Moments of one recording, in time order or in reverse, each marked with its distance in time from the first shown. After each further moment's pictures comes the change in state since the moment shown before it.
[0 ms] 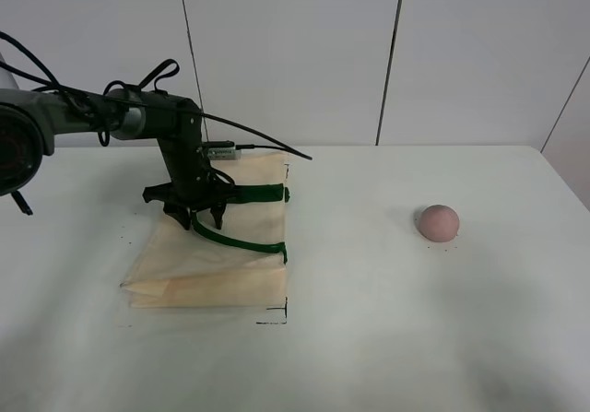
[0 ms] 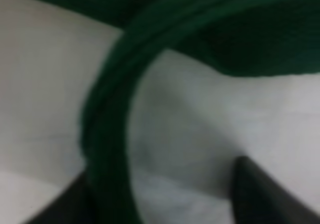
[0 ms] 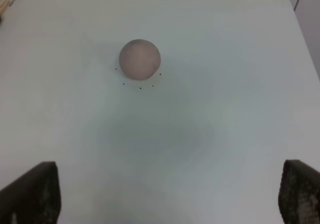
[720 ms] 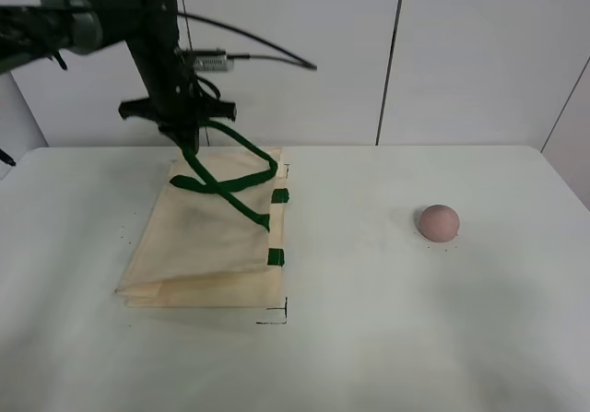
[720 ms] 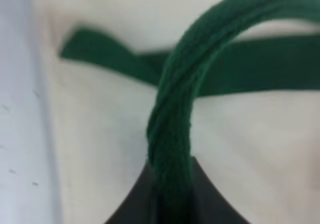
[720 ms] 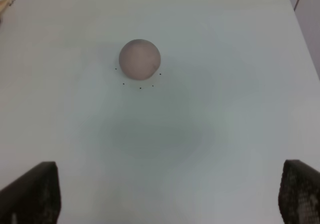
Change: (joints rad) left arm 0.000 -0.184 -0.372 0.036 0.335 0.092; right arm 0.000 0.000 0.000 0.000 0.000 0.000
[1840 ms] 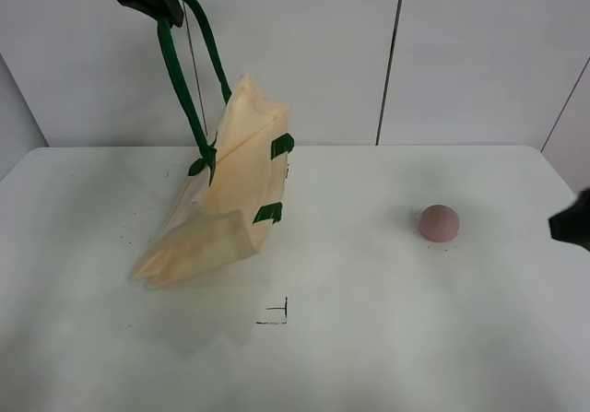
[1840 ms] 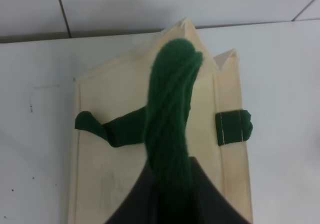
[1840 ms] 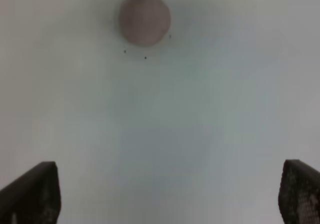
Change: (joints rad) left arm 0.000 -0.223 -0.146 -0.095 0.004 0.060; right arm 0.000 0.877 -0.267 0.013 -0.178 -0.001
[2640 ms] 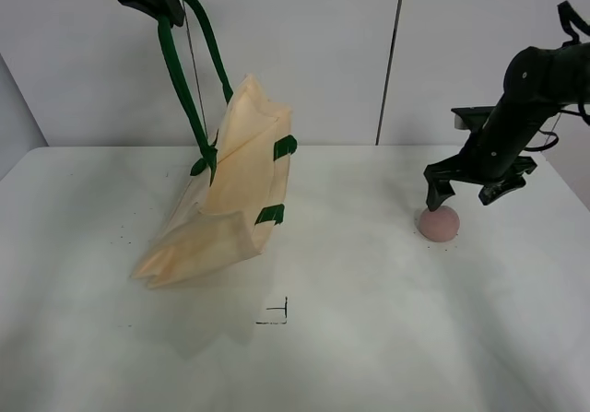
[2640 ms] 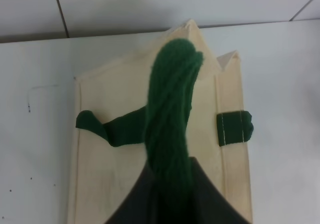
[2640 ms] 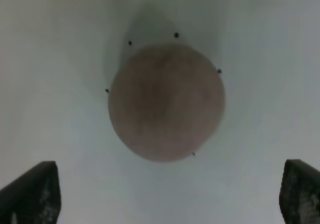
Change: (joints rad) left arm 0.000 0.000 0.000 -0.004 0.000 0.000; right arm 0.020 1.111 -0.673 0.081 0.013 -0.105
